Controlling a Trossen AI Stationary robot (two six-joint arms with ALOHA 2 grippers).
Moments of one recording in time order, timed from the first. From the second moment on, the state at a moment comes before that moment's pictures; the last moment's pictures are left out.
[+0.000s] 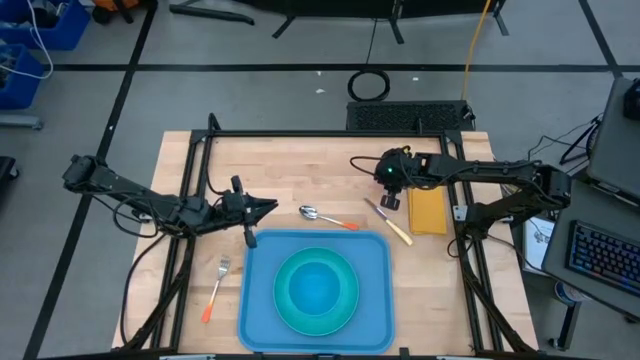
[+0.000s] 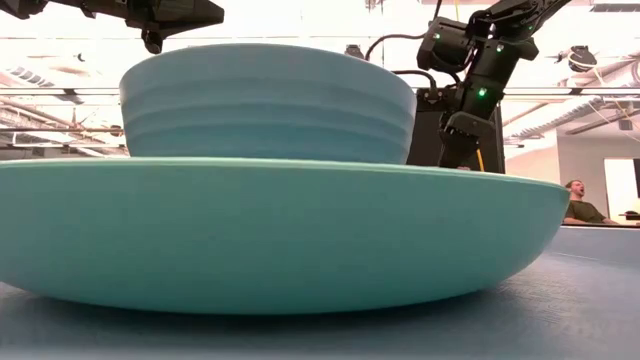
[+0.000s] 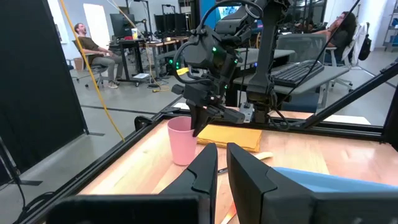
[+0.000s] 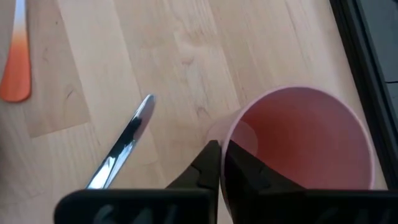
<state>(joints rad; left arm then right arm) -0.33 0.90 0.48 0.39 -0.63 0.00 -0.35 1.32 0.82 -0.57 0.18 -0.15</state>
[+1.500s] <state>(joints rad) -0.33 0.90 0.48 0.39 -0.64 0.00 0.28 1.14 0.86 -0.64 0.15 0.14</state>
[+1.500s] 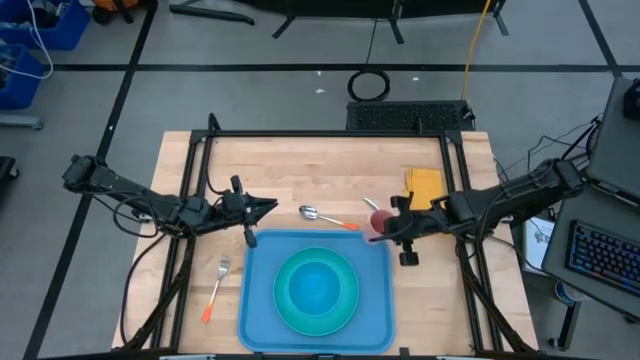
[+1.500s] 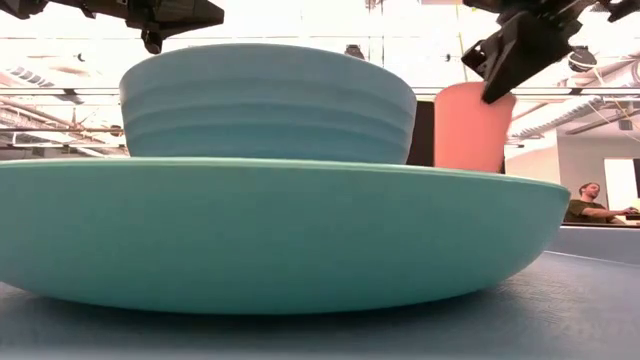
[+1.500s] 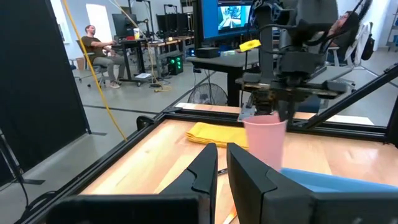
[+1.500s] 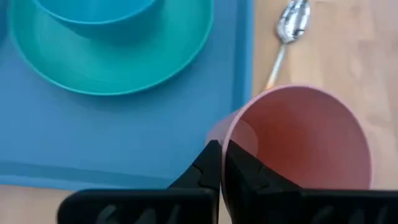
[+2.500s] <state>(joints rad) -0.33 0.90 0.48 0.39 -0.64 -0.01 0.43 1.21 0.86 -0.64 0.13 0.25</state>
